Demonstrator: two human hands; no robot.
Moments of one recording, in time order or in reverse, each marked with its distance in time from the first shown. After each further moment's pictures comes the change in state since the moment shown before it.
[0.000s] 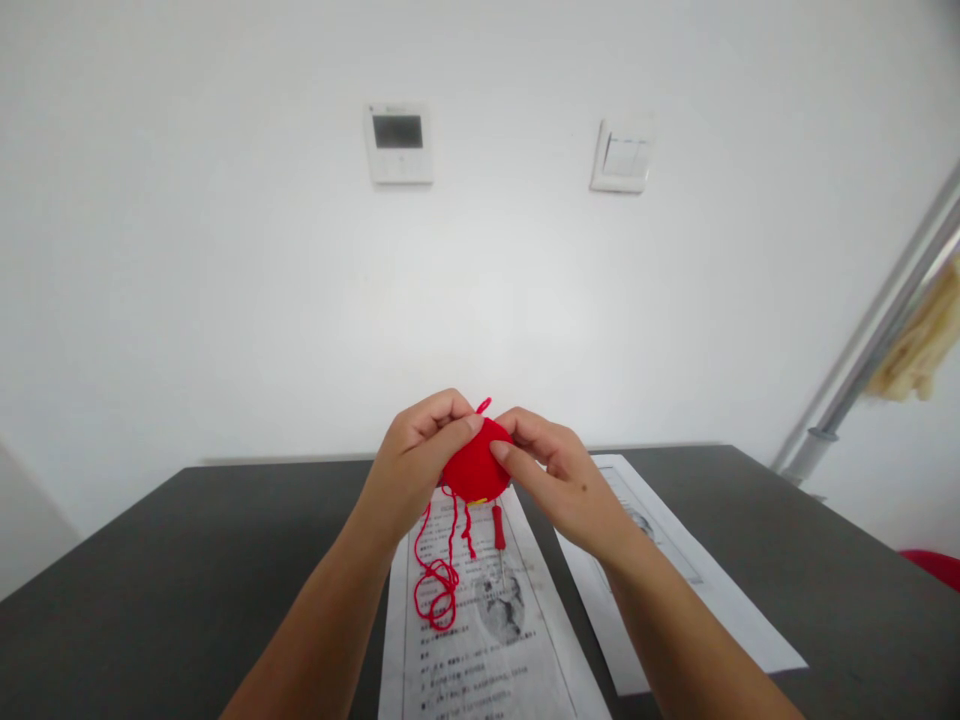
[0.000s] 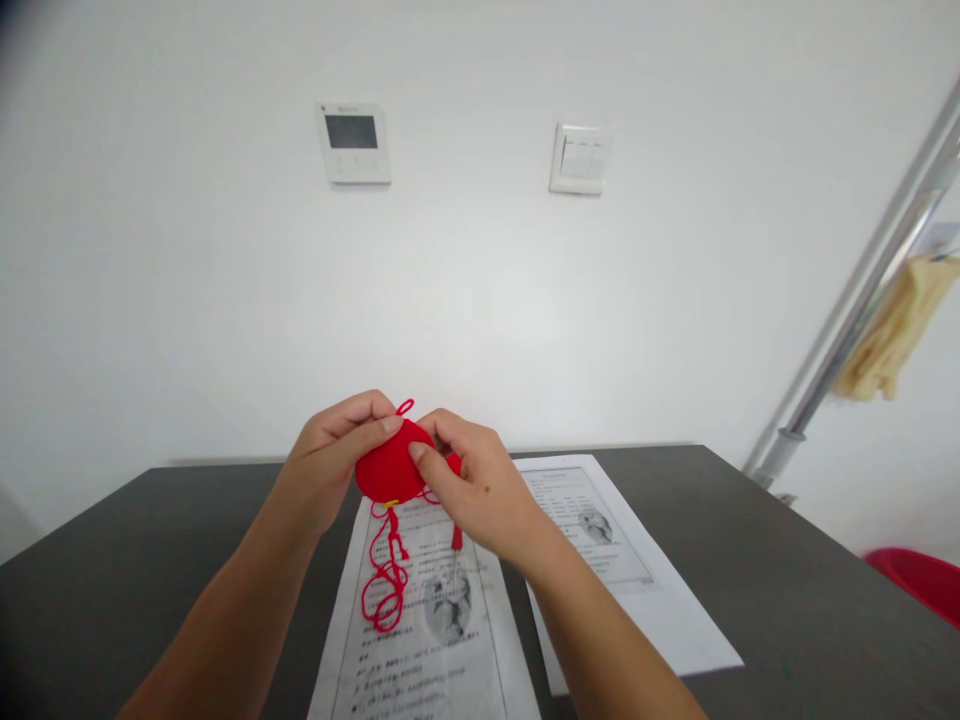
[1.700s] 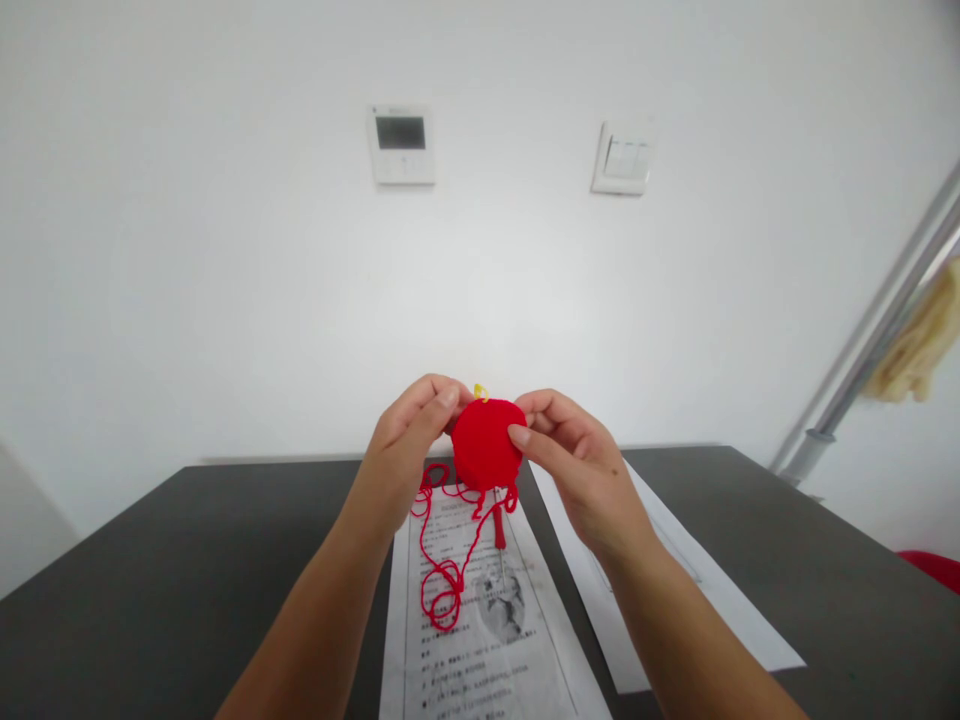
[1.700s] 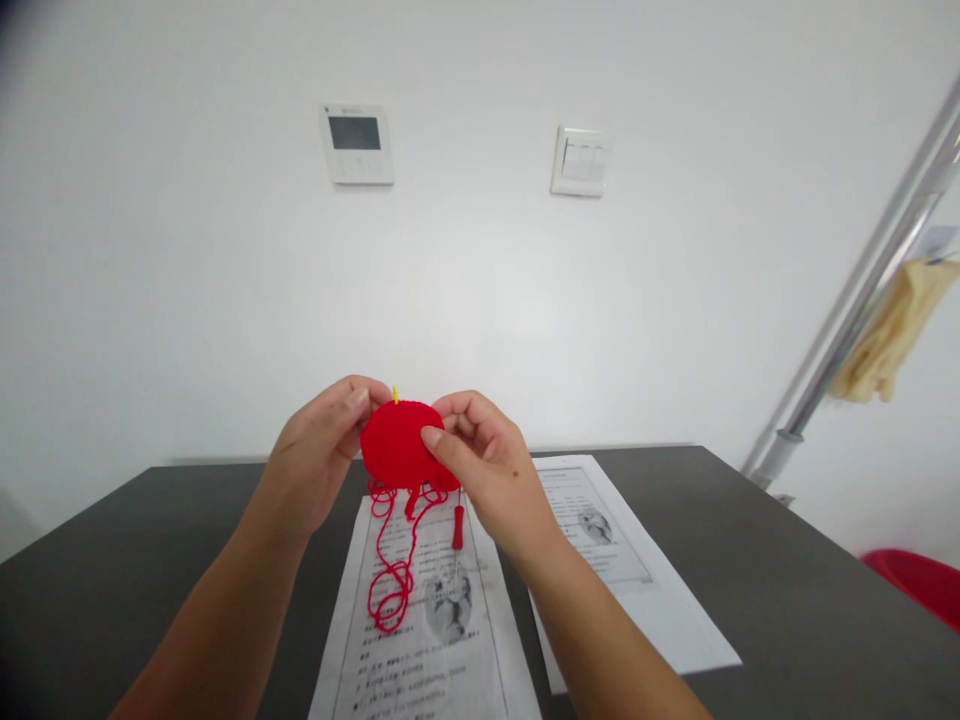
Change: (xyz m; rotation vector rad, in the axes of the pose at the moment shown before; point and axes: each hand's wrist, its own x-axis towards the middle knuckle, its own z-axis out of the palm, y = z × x) left_hand -0.003 0.005 -0.006 -0.071 0.049 0.101; right_hand 0.000 -0.005 0.004 0.455 0.215 0.078
